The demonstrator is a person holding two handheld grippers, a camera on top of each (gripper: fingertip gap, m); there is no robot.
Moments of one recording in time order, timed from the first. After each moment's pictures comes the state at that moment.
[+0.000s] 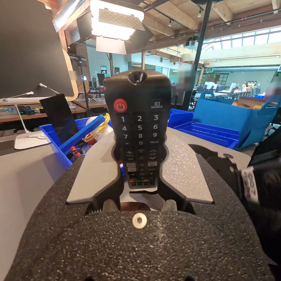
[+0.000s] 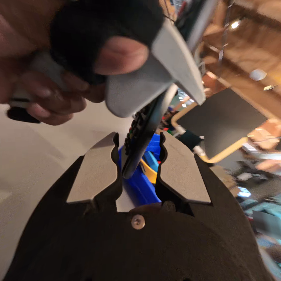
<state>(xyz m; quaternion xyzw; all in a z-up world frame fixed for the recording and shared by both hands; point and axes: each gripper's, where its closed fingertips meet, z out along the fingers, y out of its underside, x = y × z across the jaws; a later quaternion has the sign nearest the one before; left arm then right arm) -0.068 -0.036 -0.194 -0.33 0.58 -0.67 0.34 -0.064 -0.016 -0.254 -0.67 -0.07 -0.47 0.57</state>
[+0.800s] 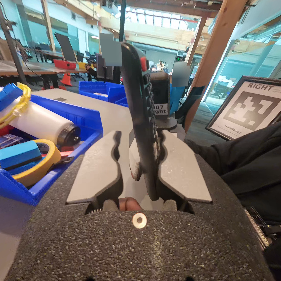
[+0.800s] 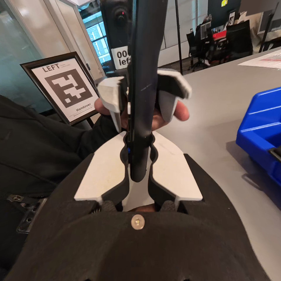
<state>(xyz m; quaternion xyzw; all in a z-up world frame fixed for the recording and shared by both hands) -0.086 -0.053 -0.233 -0.21 0.68 -0.70 0.09 -0.118 -0.014 -0.274 -0.73 0.02 0.18 0.66</state>
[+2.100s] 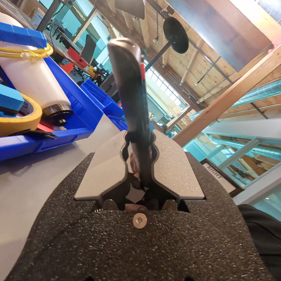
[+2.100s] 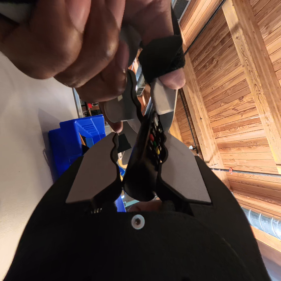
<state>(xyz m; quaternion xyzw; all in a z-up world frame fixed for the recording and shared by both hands) -0.055 -0.044 -0.227 -0.41 0.48 -0.77 -0.08 -0.064 -0.025 -0.245 -0.52 -0.22 -0.75 0.35</state>
